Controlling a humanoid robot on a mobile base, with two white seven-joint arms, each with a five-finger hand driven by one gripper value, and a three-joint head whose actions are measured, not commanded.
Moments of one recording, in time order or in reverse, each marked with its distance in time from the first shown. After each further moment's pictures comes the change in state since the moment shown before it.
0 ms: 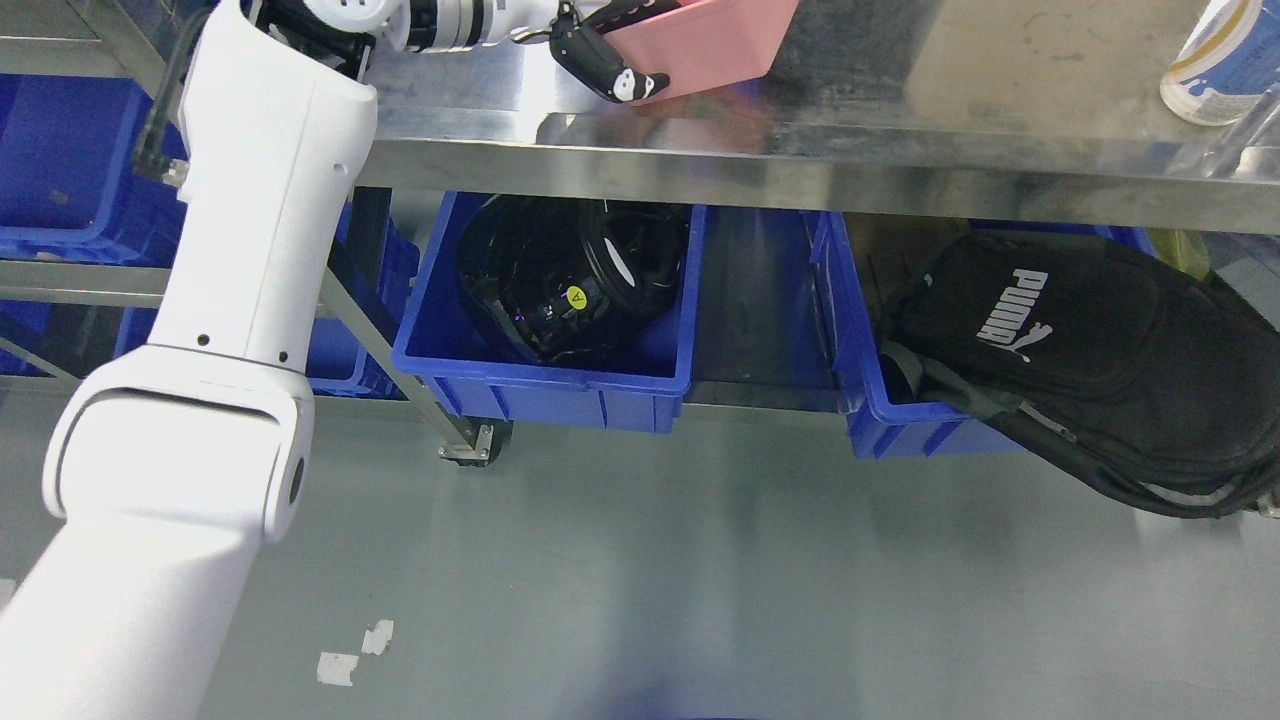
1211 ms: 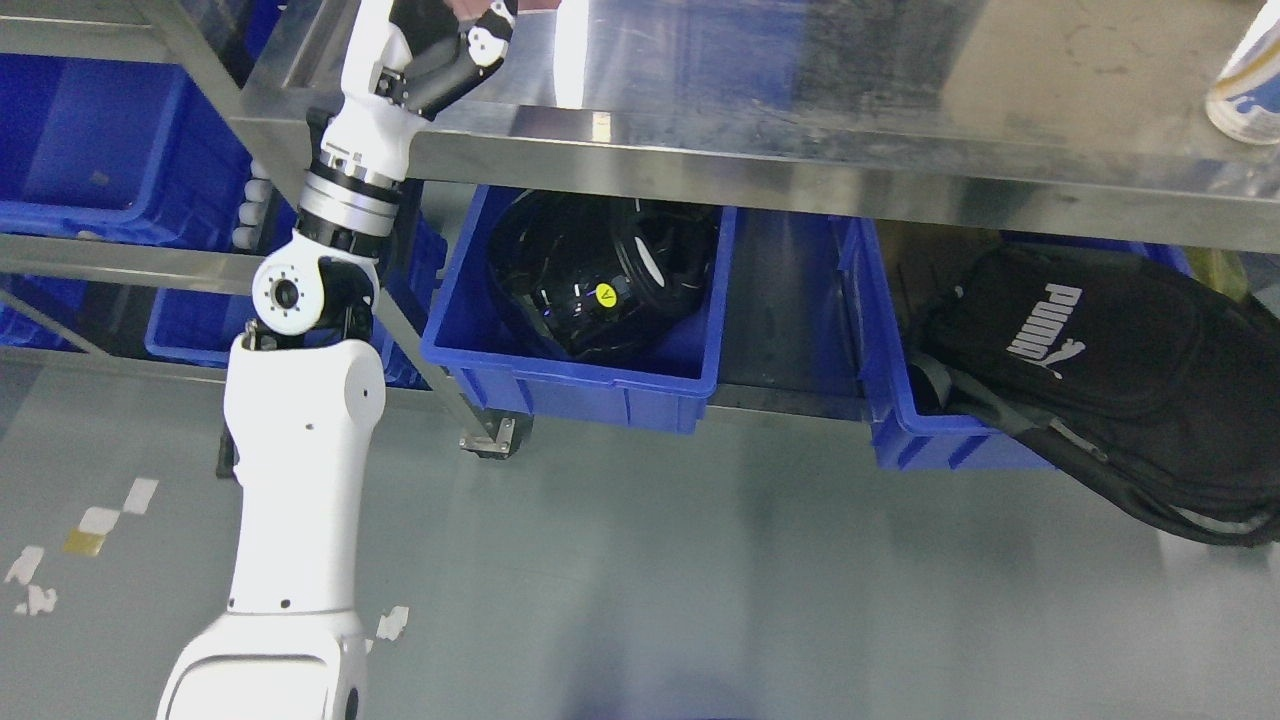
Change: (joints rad) left arm 0.637 -0.013 0.184 -0.491 0.690 -0.302 0.560; right arm 0.000 0.000 0.000 0.000 0.000 -0.002 -0.005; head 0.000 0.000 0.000
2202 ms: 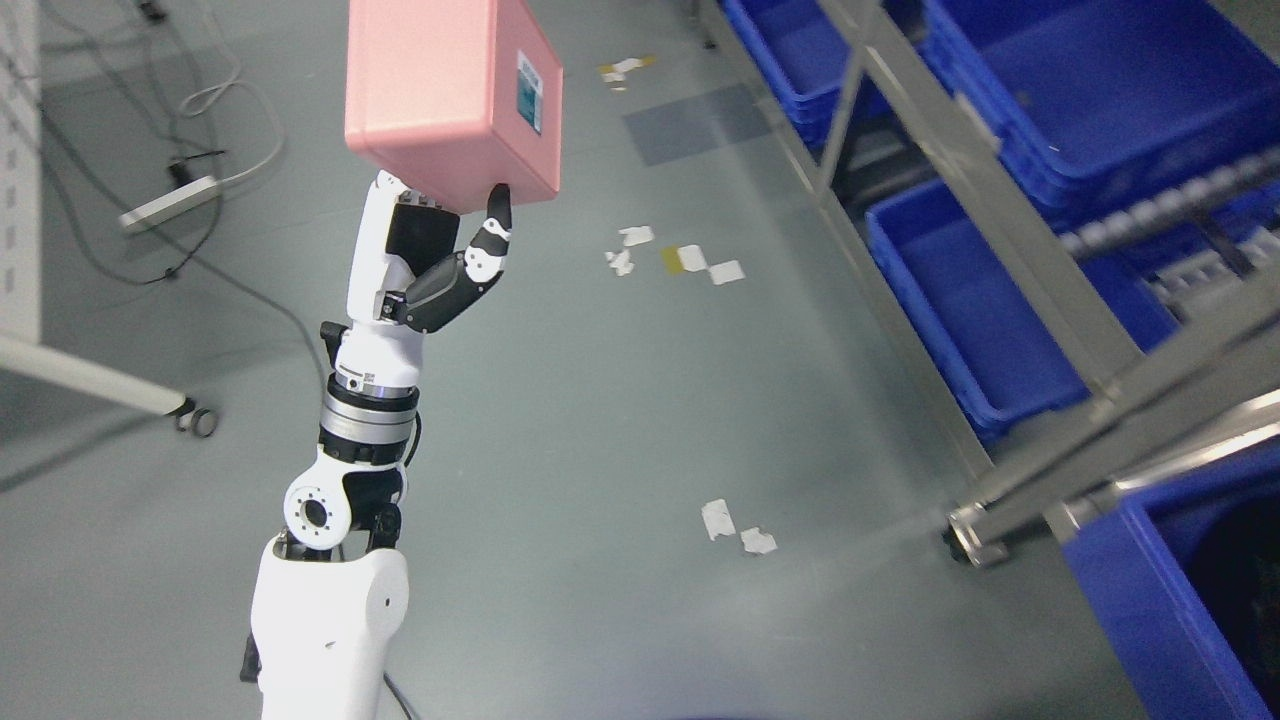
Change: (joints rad) left arm 0.400 -0.002 -0.005 -0.315 0.028 -0.059 0.112; right arm 0.000 0.000 0.000 0.000 0.000 0.002 0.004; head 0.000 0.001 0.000
